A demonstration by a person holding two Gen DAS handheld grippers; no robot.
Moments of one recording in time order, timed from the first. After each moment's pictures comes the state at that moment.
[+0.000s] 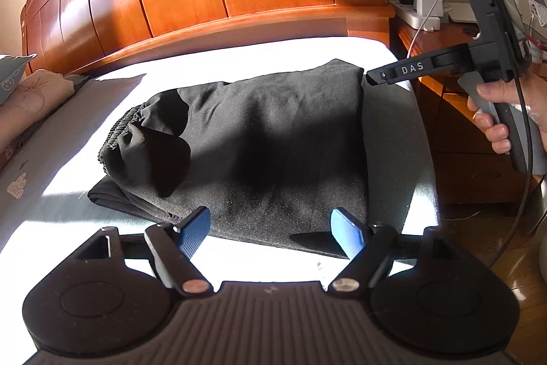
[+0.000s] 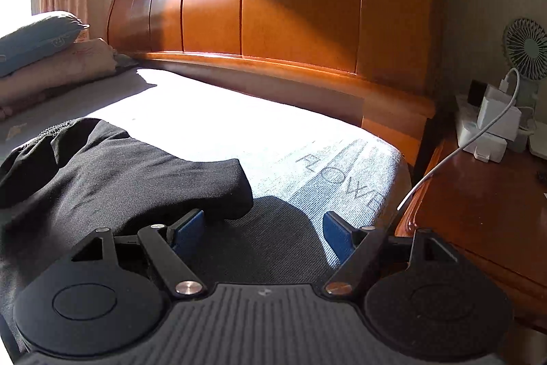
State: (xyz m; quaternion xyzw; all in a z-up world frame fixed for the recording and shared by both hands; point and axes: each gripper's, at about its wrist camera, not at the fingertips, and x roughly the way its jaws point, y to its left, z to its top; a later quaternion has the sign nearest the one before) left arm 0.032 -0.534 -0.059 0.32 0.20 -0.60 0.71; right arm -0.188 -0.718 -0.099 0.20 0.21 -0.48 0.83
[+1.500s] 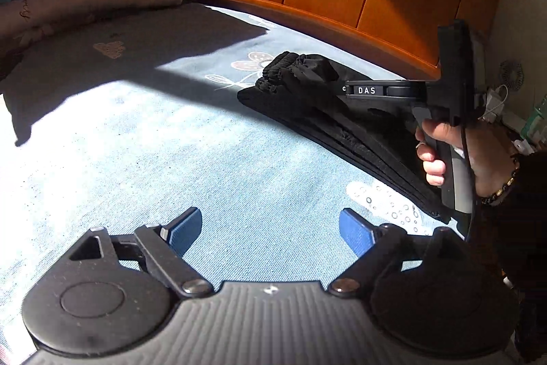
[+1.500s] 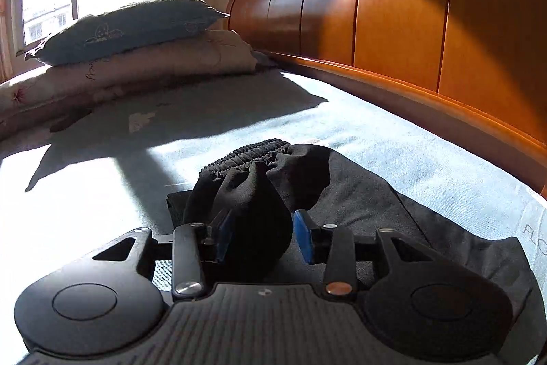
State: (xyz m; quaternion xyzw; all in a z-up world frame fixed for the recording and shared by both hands) left arm 0.192 -0.377 -0.041 0.13 0.35 -0.54 0.76; right arm 0.068 -0.645 -0.069 0.11 0.25 -0.33 0.90
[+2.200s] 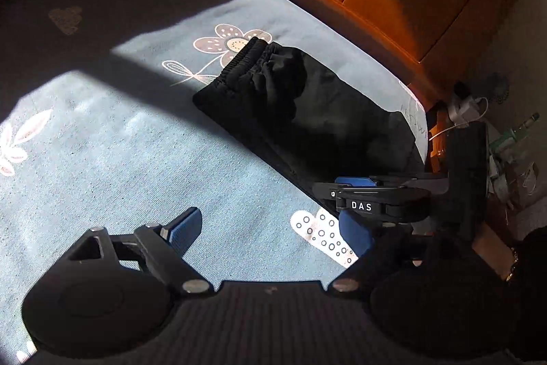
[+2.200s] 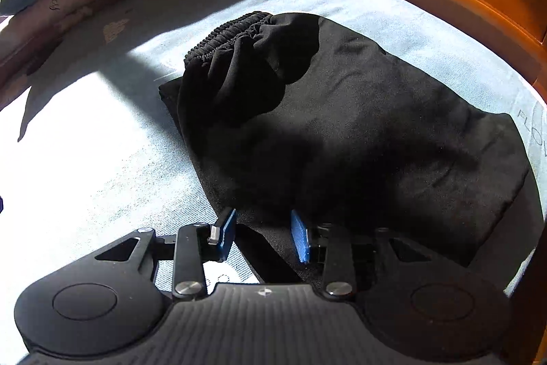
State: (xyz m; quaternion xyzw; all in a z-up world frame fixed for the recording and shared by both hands) left arm 0.209 -0.467 0.054 0.15 0.49 -0.54 0.67; right arm 0.035 -0.633 -0.060 0.28 0.42 -0.31 0.80
